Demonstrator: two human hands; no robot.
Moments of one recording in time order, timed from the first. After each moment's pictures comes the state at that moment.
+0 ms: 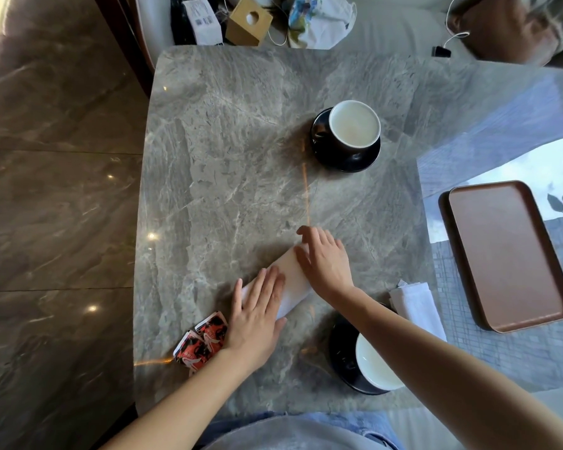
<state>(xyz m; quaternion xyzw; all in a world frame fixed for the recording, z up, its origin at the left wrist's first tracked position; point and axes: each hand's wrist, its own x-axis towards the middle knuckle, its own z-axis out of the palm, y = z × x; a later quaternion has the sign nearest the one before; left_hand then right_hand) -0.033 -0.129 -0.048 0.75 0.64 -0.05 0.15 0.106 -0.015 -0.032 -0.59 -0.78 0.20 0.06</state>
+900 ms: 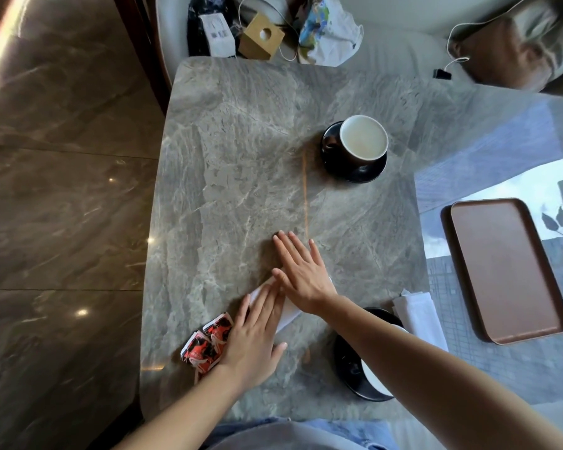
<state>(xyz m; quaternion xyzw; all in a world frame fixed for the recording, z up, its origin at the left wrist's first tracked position) -0.047 -0.153 -0.048 0.77 0.61 -0.06 0.16 0.081 -0.028 -0.060 -0.47 -0.85 0.22 -0.06</state>
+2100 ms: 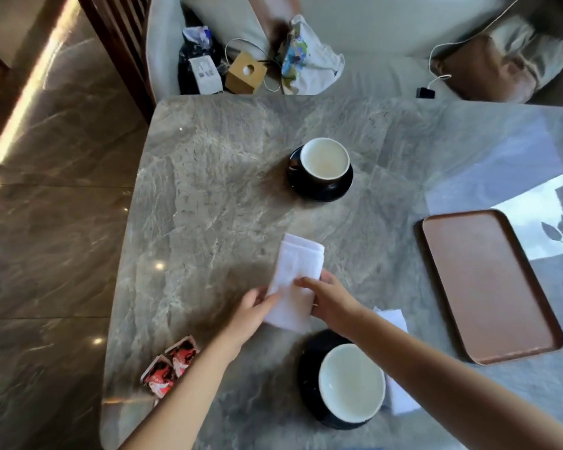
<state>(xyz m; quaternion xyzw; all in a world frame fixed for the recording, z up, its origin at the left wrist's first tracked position) 0.010 -0.066 -0.010 0.27 0.66 0.31 0.63 0.163 -0.013 -0.003 -0.57 -0.27 0.74 0.21</state>
